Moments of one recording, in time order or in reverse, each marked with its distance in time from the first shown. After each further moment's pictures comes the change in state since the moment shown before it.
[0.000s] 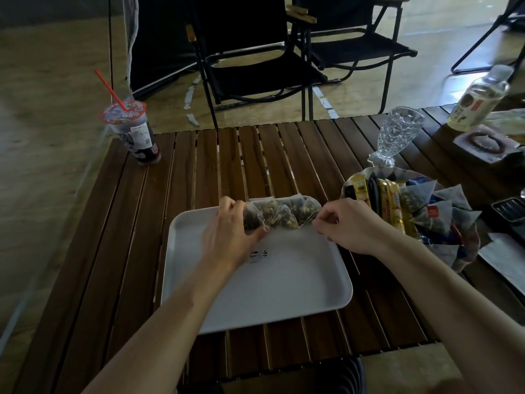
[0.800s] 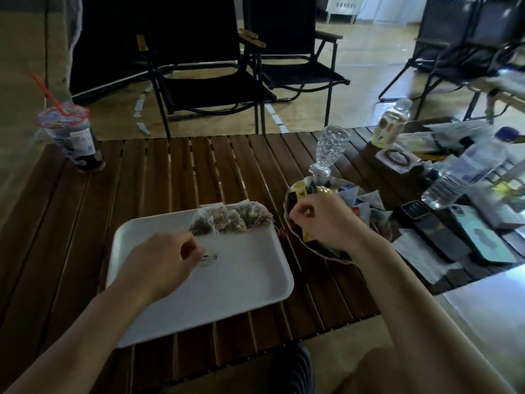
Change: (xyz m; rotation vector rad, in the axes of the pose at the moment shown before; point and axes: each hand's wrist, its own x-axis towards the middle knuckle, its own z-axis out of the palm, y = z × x) left_hand -0.042 0.001 -0.052 0.094 -0.231 0.131; right_hand -0.039 0.011 -0.046 -0.067 0.148 0.059
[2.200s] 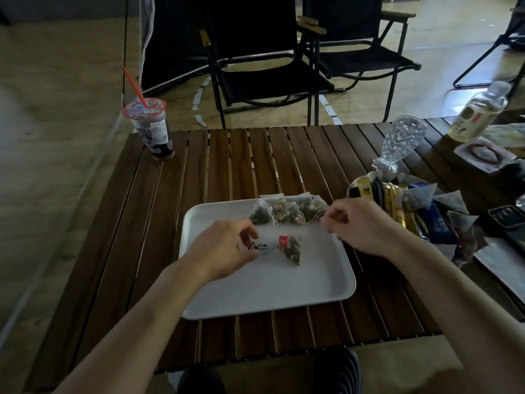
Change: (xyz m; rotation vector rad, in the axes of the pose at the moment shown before) left_hand 0.000 -0.019 -0.002 -0.219 -0.131 0.015; right_hand 0.015 -0.027 0.040 0.033 -0.121 -0.049
